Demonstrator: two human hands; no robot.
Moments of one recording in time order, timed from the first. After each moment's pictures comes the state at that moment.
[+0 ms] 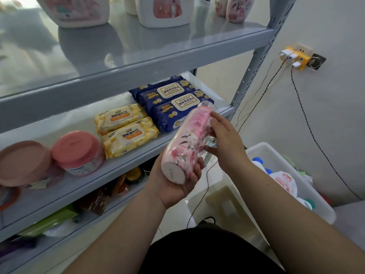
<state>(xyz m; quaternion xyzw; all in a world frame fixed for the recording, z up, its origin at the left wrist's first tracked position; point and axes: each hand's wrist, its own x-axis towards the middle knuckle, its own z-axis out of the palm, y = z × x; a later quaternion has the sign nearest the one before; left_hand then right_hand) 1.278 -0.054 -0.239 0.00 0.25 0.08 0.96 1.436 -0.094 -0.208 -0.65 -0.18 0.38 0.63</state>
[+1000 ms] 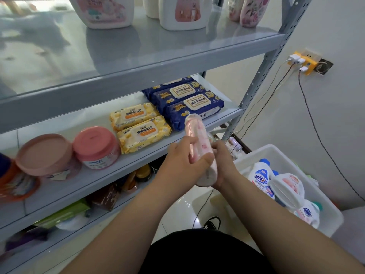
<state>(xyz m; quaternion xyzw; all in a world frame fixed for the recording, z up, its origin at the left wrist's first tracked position) 1.243 -0.061 -0.211 0.73 0.41 0.16 0.52 1.373 -0.099 -0.244 -0.52 0.02 0.58 0.63</state>
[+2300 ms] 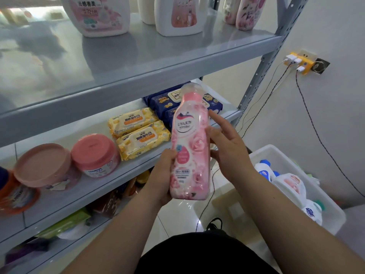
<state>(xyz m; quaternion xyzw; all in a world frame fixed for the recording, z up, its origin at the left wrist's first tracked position) 1.234 -0.035 -0.239 0.39 0.34 0.21 0.83 1.390 -0.094 -0.213 -0.60 -0.30 0.37 0.64</state>
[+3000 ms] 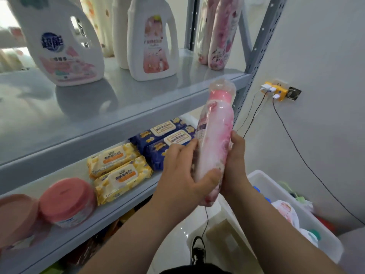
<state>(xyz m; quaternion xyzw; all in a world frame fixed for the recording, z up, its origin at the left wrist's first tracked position) 1.318 -0.035 -0.161 0.82 0.28 0.28 0.42 1.457 -0.065 -0.168 -0.42 -0.16 0.48 0.75</state>
